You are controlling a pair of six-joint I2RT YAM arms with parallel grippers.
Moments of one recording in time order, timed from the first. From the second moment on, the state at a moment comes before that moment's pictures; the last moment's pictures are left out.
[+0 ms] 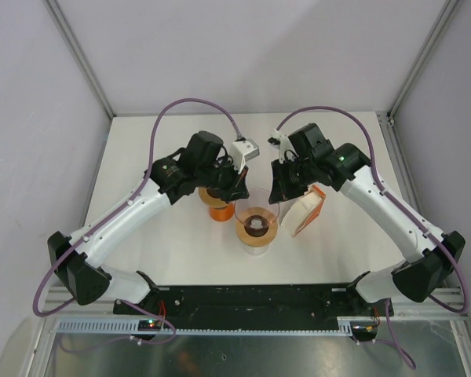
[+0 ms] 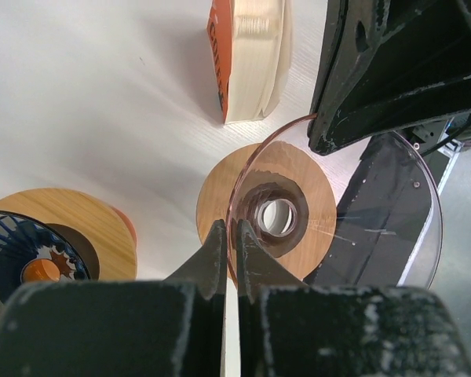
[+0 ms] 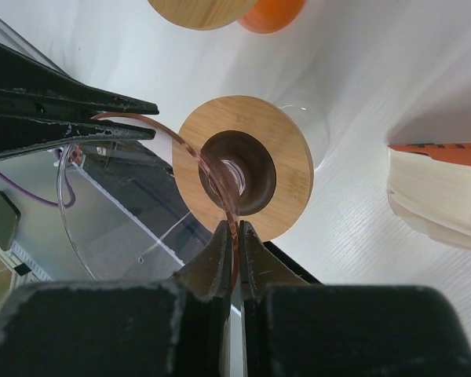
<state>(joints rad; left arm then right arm) -0.74 1.37 1.39 -0.72 0.39 0.03 0.65 1.42 1.53 -1.04 -0.34 0.30</state>
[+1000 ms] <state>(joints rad) -0.74 1.32 1.31 -0.65 0.37 0.03 0.75 1.33 1.43 -0.88 -0.15 0.33</state>
